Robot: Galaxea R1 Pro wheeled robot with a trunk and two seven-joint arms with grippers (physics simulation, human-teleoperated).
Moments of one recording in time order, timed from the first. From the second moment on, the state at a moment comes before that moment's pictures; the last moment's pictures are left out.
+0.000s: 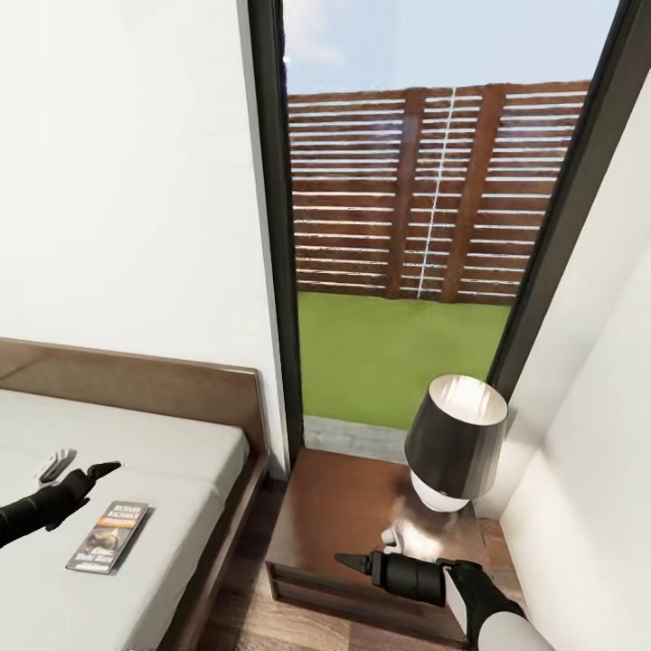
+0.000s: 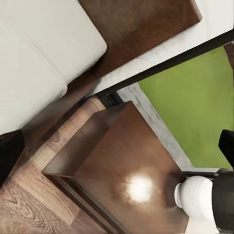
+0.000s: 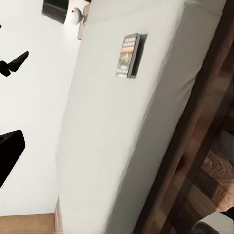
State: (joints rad) left arm -0.52 0.31 0.73 -0.98 0.28 0.93 -0.46; right arm -0.59 0.11 -0.73 -0.35 0.56 0.40 1.21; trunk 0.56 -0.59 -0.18
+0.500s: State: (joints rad) left arm -0.87 0.43 0.70 -0.85 0.27 0.98 0.01; right arm -0.59 0.11 -0.73 -0.34 0.56 0.40 1.21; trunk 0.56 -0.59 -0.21
